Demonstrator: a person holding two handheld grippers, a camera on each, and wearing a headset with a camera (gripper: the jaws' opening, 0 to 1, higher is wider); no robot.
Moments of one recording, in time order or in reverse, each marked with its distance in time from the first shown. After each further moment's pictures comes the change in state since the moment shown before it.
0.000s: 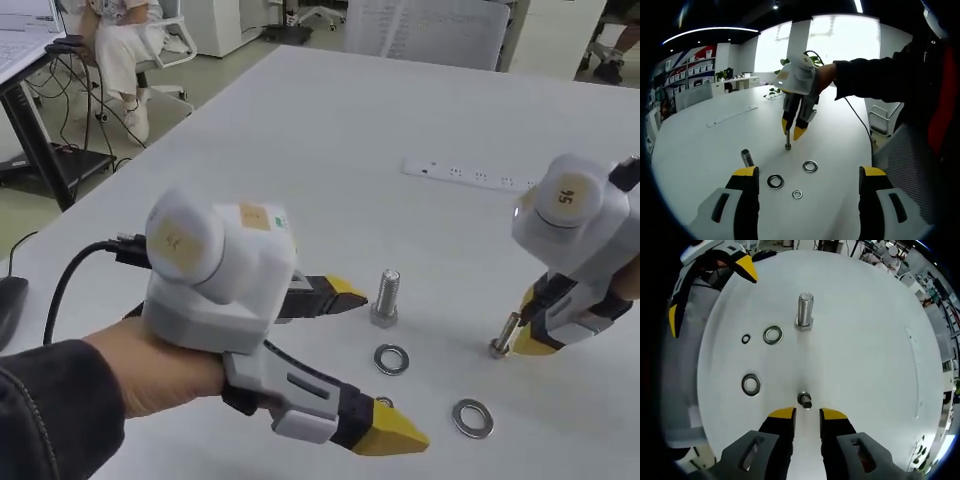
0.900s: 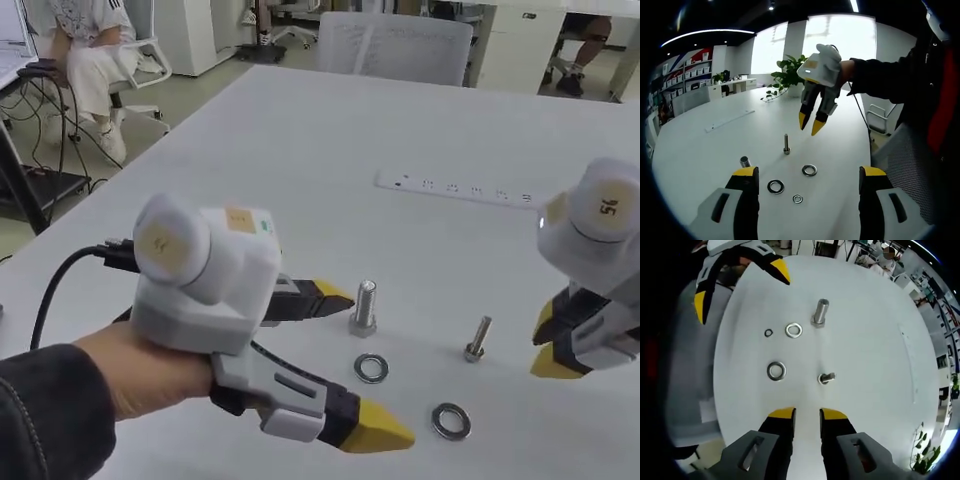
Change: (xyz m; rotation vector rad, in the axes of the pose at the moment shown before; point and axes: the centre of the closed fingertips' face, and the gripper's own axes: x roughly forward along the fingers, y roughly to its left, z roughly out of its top) left arm 0.001 -0.002 0.010 0.029 -0.003 -0.019; right arm -0.039 0.036 -0.020 0.015 -0.016 -0.031
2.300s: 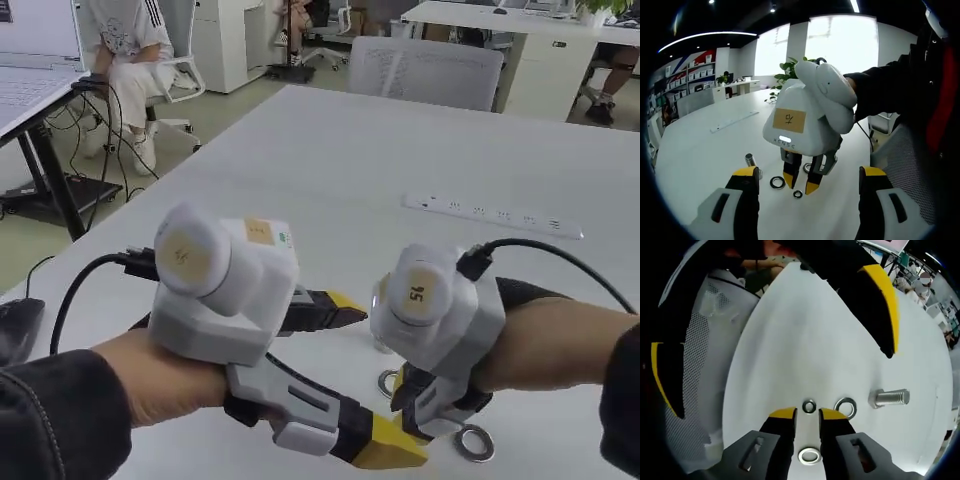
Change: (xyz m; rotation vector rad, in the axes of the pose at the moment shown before) left arm -0.015 -0.003 0.003 0.005 -0.009 0.040; right arm 0.074 0.072 0.120 -0.228 -0.082 0.170
